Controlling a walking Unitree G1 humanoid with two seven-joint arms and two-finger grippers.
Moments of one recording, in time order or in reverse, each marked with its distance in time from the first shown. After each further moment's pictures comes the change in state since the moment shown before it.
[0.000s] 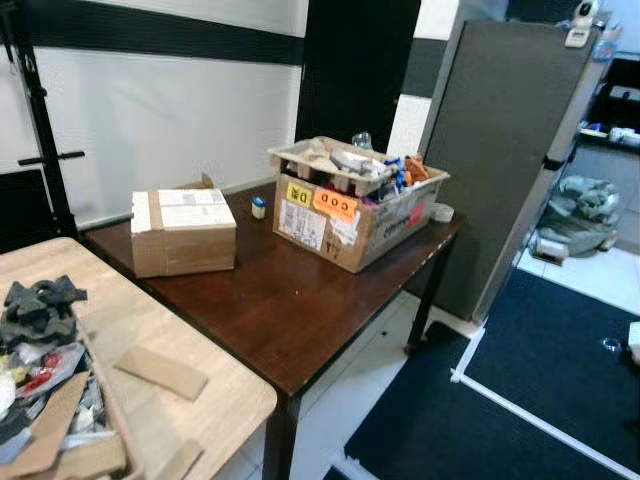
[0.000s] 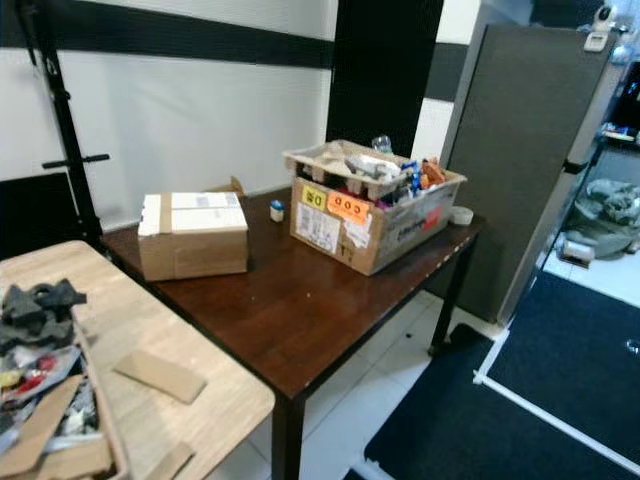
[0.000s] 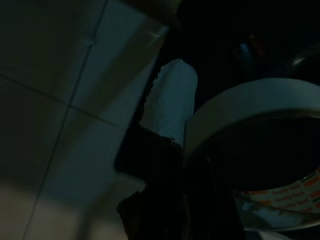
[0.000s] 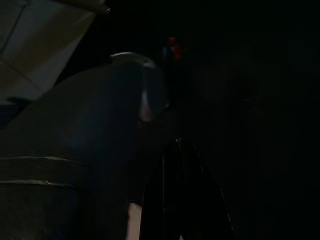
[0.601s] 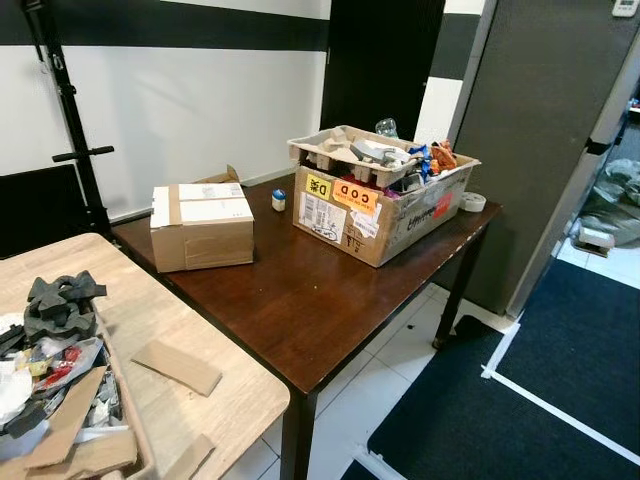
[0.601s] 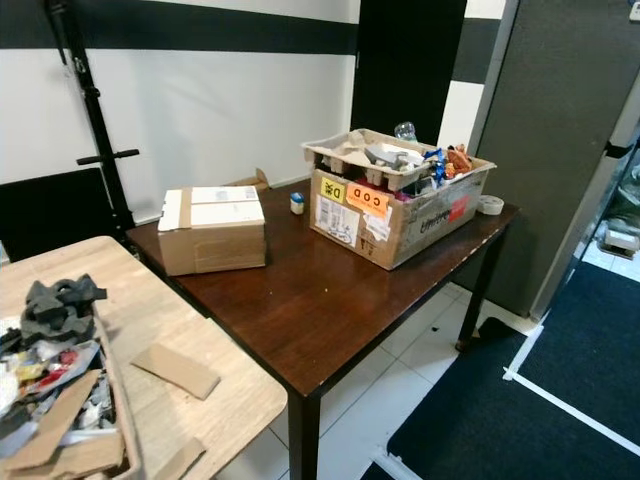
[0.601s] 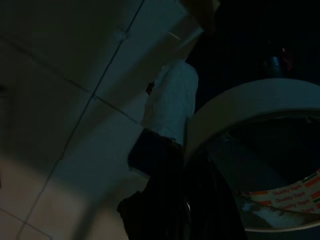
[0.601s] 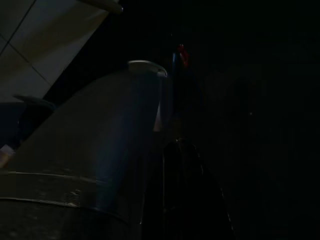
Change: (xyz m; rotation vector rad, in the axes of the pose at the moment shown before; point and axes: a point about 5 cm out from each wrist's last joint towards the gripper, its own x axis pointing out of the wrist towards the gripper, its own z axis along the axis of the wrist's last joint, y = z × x) left arm -0.005 0.051 0.003 -0.034 -0.030 0.035; right arm 0.000 0.000 0.006 -0.025 -0.015 0.015
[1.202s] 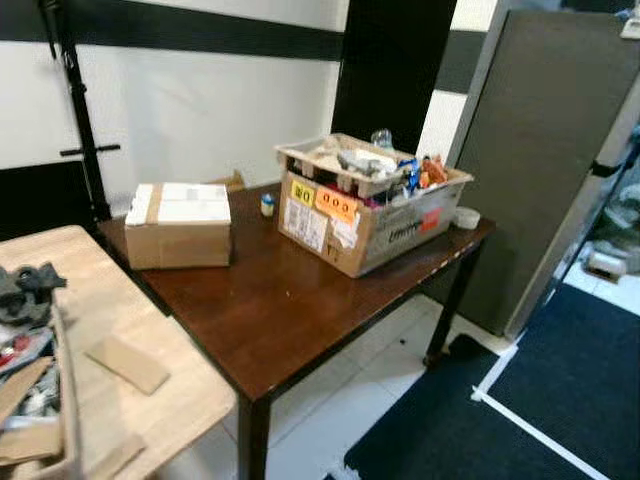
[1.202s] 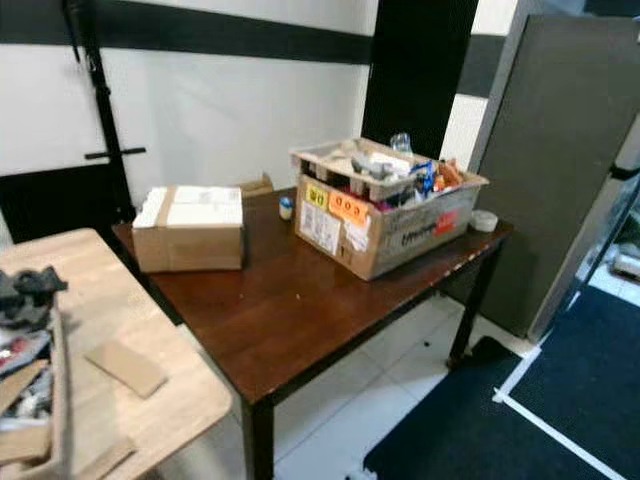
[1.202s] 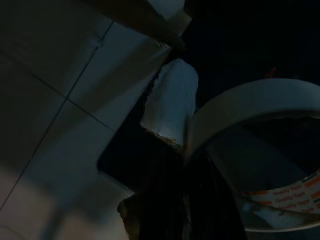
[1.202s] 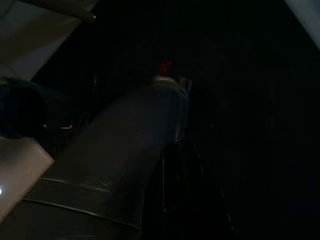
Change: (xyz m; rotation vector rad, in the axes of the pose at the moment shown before) left arm -0.002 0.014 0.000 -0.015 -0.010 0.005; right arm 0.000 0.000 0.005 -0.015 -0.015 0.005
